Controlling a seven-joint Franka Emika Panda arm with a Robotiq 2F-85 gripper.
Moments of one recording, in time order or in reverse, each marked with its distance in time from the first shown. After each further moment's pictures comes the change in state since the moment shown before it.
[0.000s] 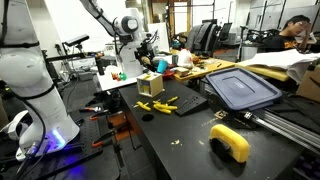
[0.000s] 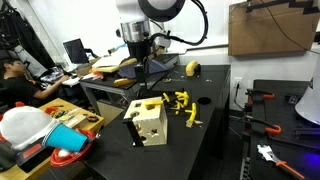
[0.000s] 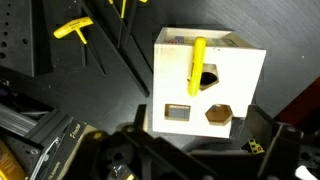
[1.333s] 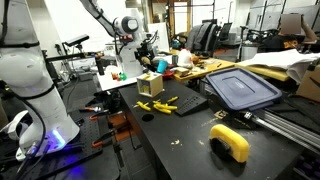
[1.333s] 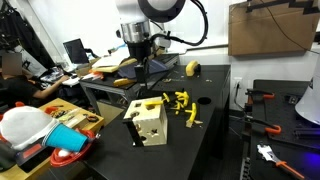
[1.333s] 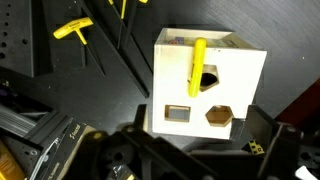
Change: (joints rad) arm 0.000 0.003 0.000 0.000 -0.003 0.000 0.000
